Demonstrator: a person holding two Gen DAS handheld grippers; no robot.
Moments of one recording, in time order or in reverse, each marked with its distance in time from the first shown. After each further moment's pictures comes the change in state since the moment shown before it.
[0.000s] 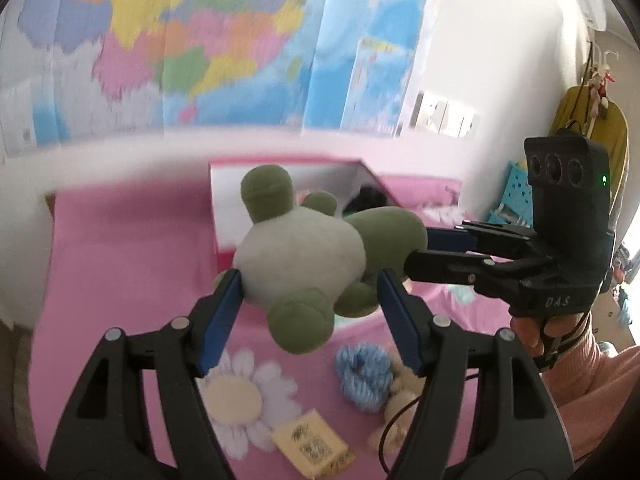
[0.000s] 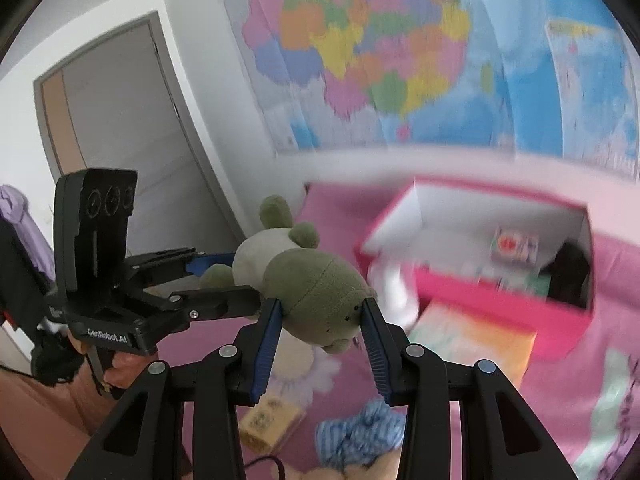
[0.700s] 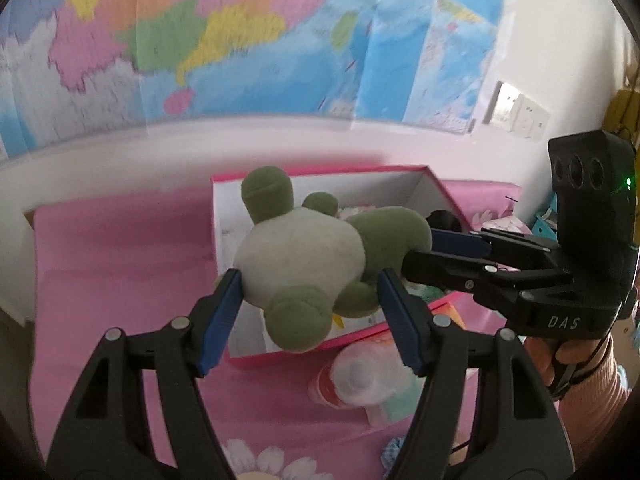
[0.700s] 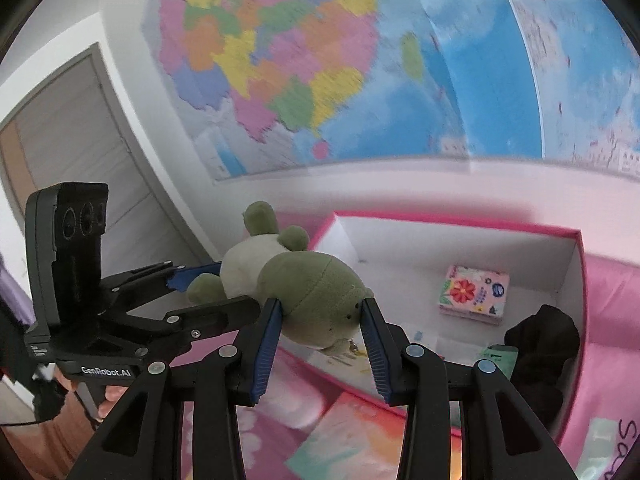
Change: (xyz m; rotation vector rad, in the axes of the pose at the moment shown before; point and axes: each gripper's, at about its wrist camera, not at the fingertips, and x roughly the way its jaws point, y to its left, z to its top) left arm 0.138 0.032 0.060 -0.051 0.152 0.091; right arm 0.078 -0.114 0.060 0.147 0.032 -0.063
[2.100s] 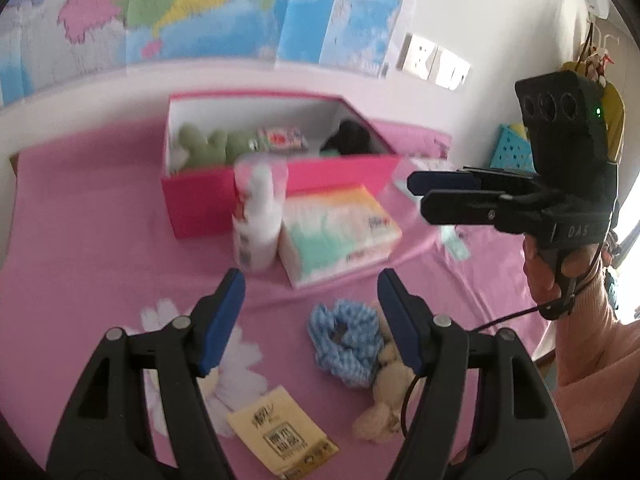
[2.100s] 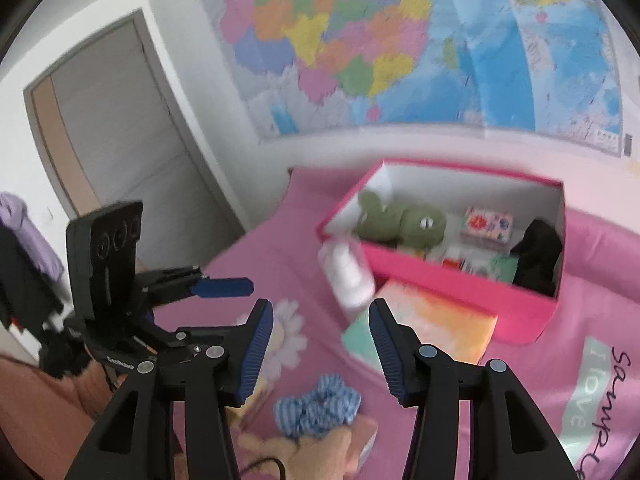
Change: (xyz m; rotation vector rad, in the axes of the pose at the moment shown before) left arm -0.071 -0.040 -0.132 0.043 0.019 -0.157; right arm -0.090 0.050 -0.077 -0.113 0.089 0.064
